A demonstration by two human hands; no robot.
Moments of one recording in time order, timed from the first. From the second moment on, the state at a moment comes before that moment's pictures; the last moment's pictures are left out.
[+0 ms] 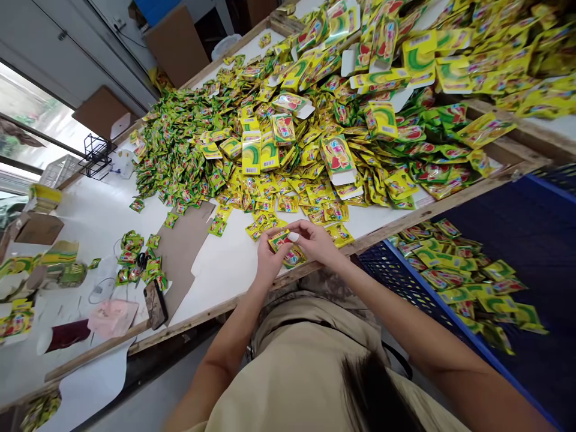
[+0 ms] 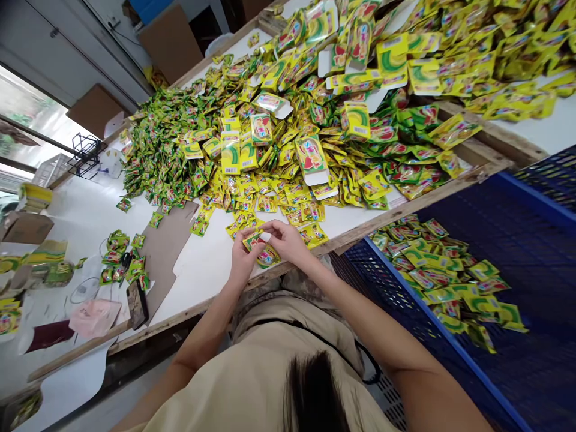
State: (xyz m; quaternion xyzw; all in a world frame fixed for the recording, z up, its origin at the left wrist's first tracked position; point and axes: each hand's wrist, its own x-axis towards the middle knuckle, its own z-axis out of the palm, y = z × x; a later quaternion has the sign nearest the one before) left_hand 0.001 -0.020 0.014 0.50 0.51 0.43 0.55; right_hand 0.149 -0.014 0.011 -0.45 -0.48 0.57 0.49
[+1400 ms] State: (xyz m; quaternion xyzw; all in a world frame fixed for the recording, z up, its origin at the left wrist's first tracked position) left_hand -0.014 -0.003 0.017 0.64 0.48 0.36 0.49; right_hand 0.167 -0.017 0.024 -0.52 -0.82 0.21 0.15
